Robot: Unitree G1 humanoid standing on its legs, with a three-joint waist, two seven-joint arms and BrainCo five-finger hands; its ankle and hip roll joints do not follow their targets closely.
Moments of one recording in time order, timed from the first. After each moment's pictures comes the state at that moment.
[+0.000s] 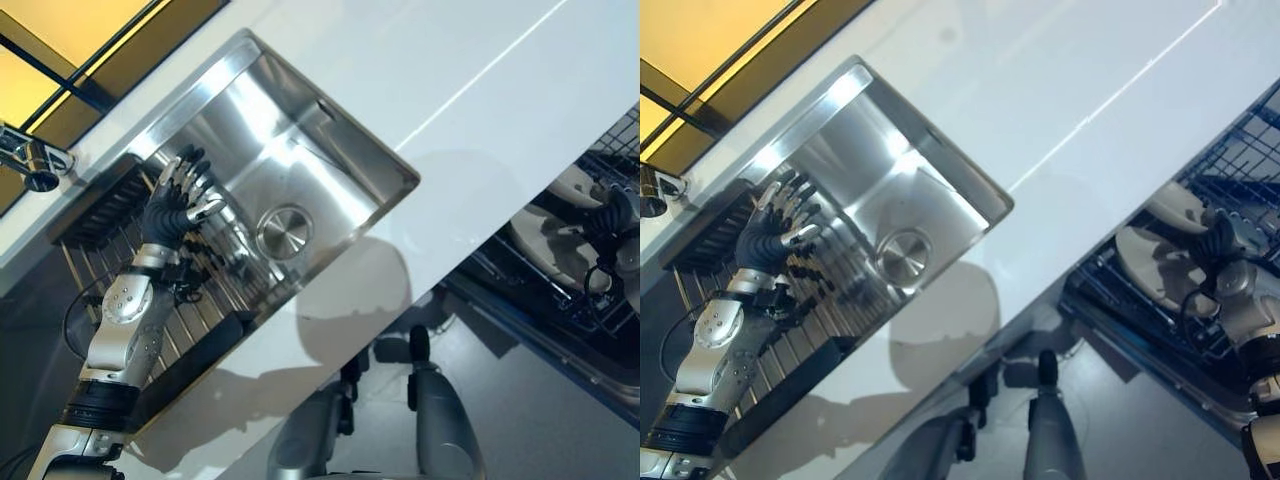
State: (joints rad) left arm -0.24 0.64 -0.01 0.03 -0.69 -0.22 -0.05; right arm -0.58 -1.03 0.23 0.67 -0.25 0.16 -0.09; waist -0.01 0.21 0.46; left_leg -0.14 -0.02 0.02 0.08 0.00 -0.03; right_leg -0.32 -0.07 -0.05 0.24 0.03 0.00
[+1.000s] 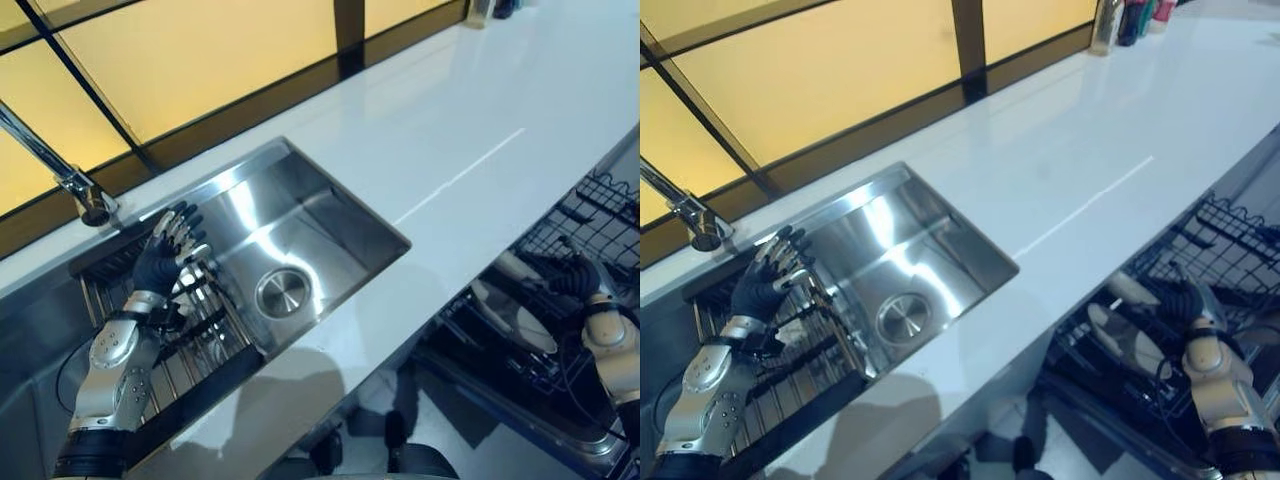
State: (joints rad) left arm -0.01 0.53 0.15 0.04 -0.69 -0.13 -0.20; right arm -0.08 -0.74 -0.13 0.27 -0.24 0.14 -0.12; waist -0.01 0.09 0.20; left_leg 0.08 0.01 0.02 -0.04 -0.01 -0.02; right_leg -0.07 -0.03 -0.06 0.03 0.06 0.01
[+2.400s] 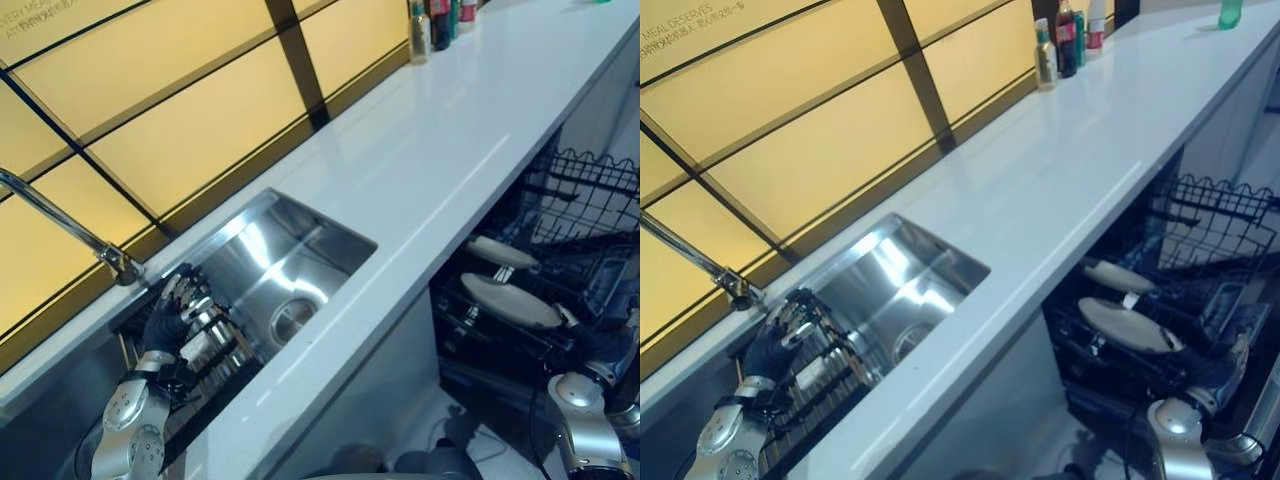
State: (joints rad) left arm 0.18 0.35 0.14 0.06 -0.64 -0.12 -0.22; right arm 0.11 -0.41 -0.24 0.18 0.09 0.05 -0.76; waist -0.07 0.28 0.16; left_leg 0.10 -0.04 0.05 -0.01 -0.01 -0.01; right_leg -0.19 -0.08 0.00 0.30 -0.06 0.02
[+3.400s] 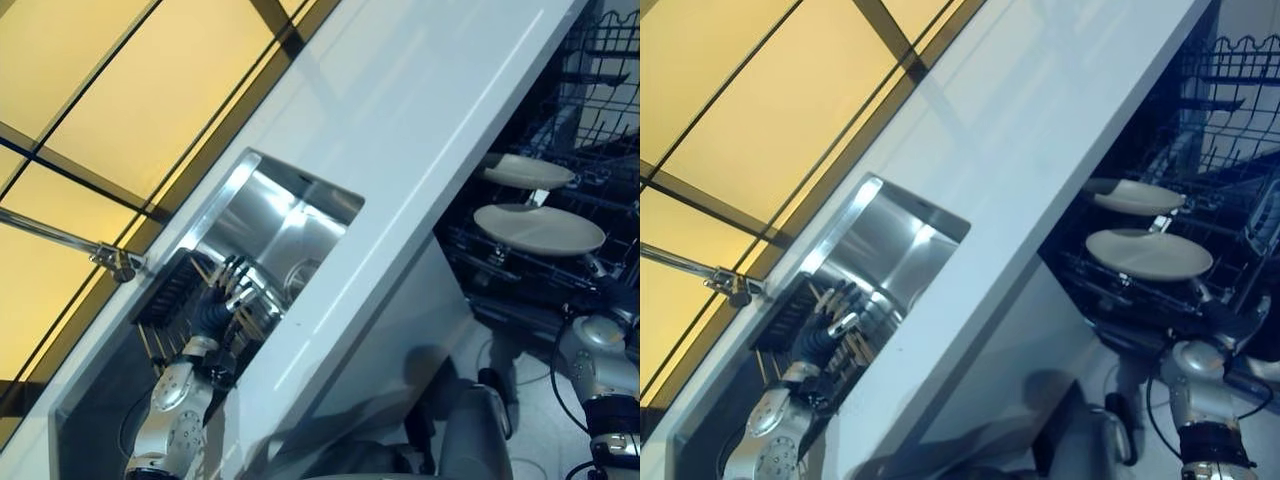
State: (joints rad) left arm 0.09 0.35 -0.07 0.00 -0.66 -0.16 -0.08; right arm -0.22 -0.61 -0.18 0.42 0.48 0.02 -0.71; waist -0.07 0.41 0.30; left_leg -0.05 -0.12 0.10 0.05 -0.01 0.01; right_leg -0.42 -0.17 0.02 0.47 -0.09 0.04
